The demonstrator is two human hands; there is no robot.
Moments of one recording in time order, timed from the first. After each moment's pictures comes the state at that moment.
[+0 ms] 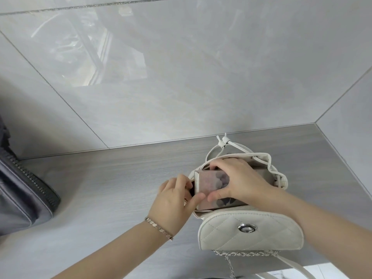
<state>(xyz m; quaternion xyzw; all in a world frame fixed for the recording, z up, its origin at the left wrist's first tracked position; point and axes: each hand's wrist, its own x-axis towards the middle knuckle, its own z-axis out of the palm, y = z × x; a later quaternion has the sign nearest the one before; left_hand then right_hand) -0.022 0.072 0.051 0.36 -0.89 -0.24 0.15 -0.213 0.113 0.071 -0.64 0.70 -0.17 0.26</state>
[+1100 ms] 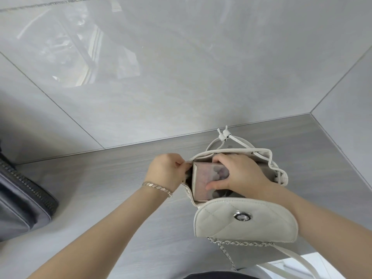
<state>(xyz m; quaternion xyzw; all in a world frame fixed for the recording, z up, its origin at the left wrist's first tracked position) -0.053 0.026 0.073 0.50 -0.81 -0.29 0.12 -0.218 0.117 0.061 -0.62 0.74 -0.16 0.21</state>
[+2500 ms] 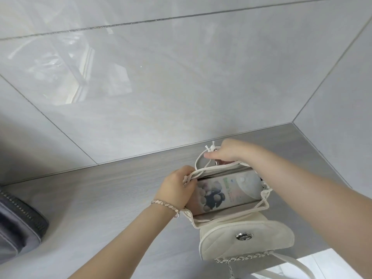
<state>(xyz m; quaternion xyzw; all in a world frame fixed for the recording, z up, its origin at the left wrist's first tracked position) -0.063 0.046 0.060 0.43 -0.80 -0.40 0.10 -0.239 0.067 0.113 -0.42 0.84 0.00 0.35</state>
